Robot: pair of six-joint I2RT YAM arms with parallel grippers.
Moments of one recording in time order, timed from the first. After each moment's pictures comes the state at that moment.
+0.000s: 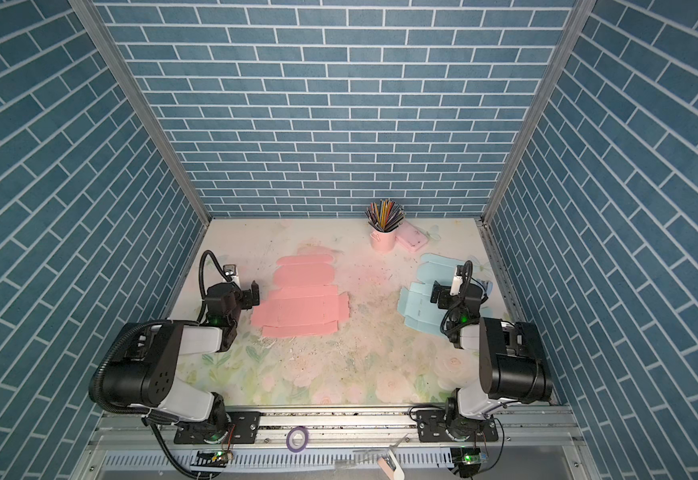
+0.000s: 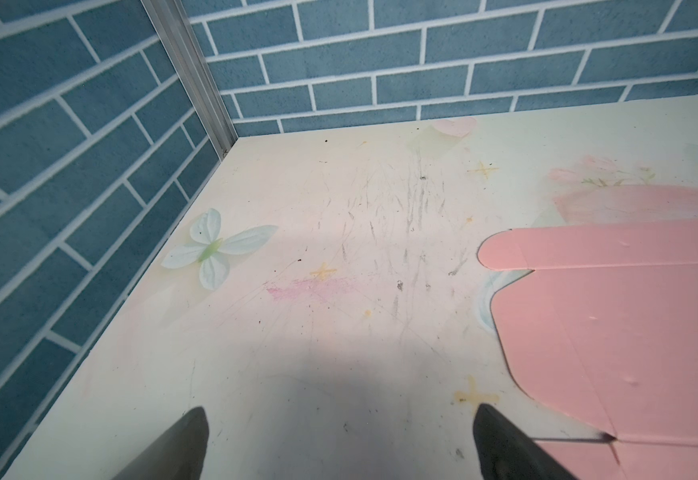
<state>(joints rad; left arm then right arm) -0.05 1.52 0.37 0.76 -0.22 0.04 -0.06 1.54 0.38 0.75 -0.08 0.02</state>
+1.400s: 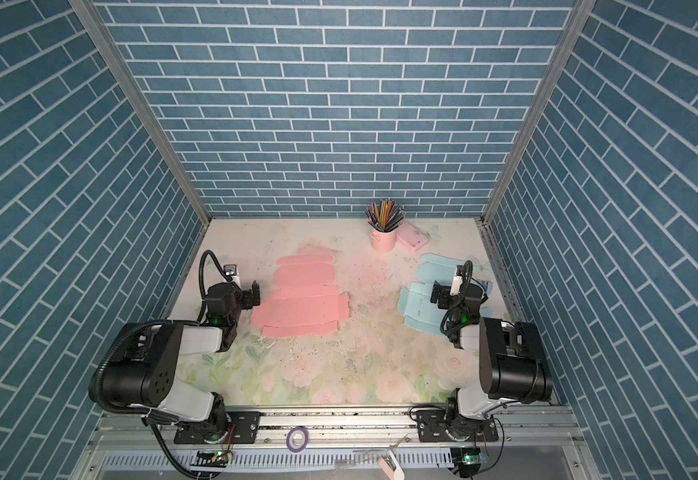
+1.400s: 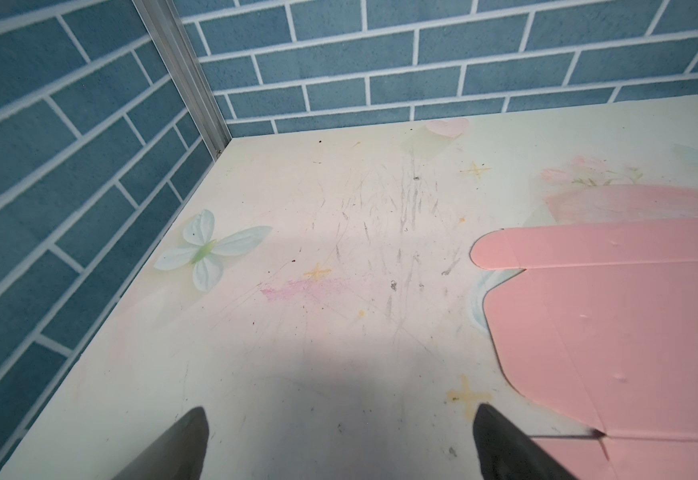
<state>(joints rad) -0.05 1.52 0.37 0.75 -0.20 0.04 -0.06 1.54 0.38 0.74 -0.08 0.02</state>
